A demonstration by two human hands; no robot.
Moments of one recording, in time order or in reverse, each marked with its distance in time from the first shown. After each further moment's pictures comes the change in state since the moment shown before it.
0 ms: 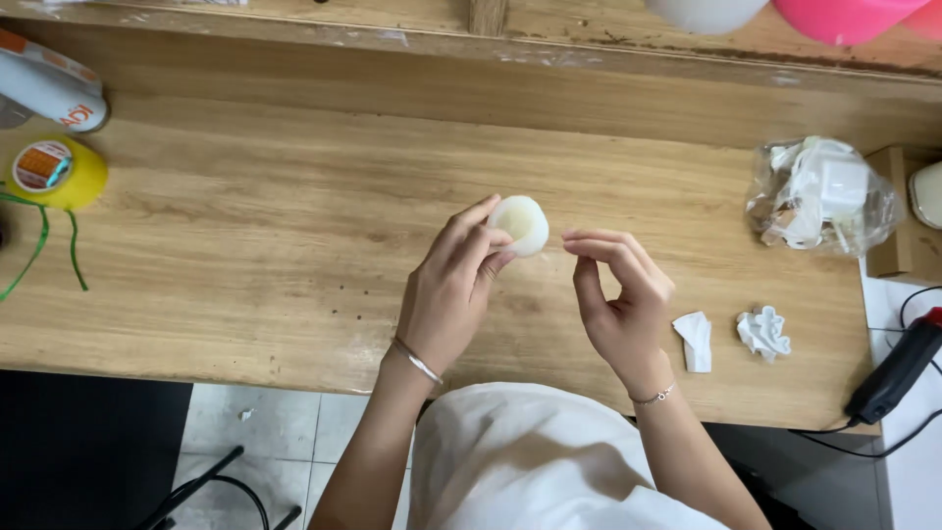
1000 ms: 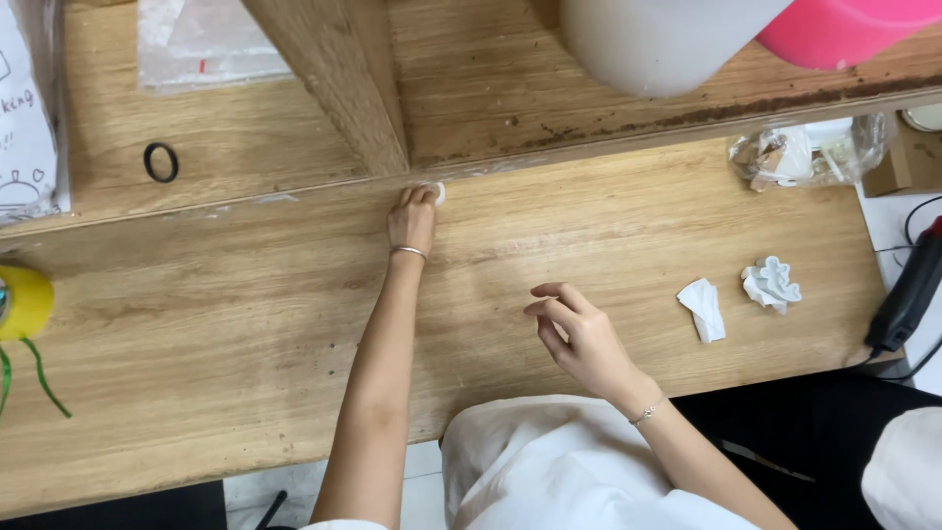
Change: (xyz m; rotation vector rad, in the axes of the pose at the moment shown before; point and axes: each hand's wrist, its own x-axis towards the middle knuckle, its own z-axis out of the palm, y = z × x) left_hand 0.039 -0.336 0.215 0.508 -0.225 0.118; right_hand -0.063 0.075 0.033 -0.131 -0.361 0.338
